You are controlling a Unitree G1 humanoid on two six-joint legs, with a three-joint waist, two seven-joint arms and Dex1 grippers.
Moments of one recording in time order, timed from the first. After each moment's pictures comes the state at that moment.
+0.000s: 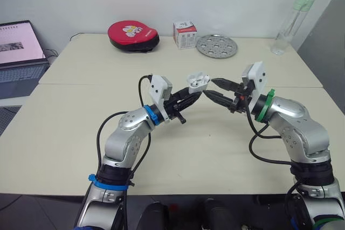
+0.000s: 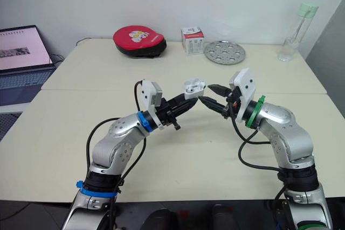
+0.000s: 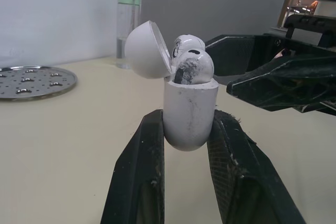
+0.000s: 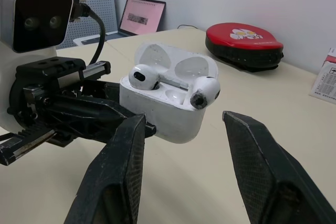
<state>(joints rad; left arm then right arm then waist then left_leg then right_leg) -0.49 0.23 -0.08 -0.11 -0.44 0.39 -0.69 -0.52 -0.47 -0.02 -0.31 0.47 0.62 0.72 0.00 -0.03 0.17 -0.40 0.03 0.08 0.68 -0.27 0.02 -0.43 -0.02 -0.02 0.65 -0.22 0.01</state>
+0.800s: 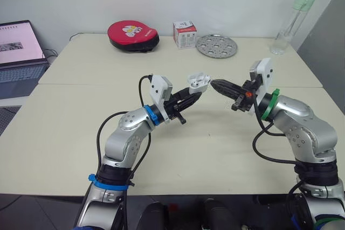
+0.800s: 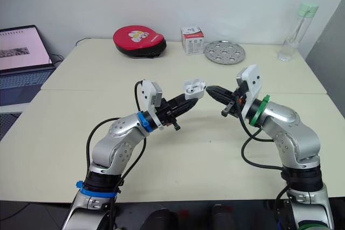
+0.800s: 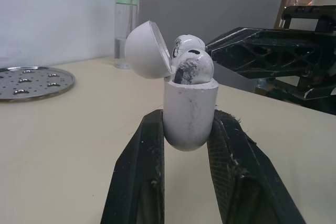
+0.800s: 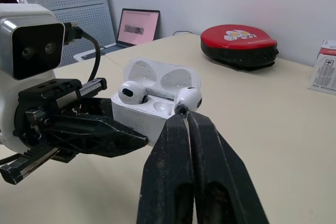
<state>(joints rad) -0.49 0.23 -0.08 -0.11 -0.43 0.39 -0.70 -0.53 -0.48 -0.07 -0.31 0.57 0.69 0.66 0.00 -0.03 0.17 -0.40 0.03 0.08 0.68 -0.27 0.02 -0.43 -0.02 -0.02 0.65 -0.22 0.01</state>
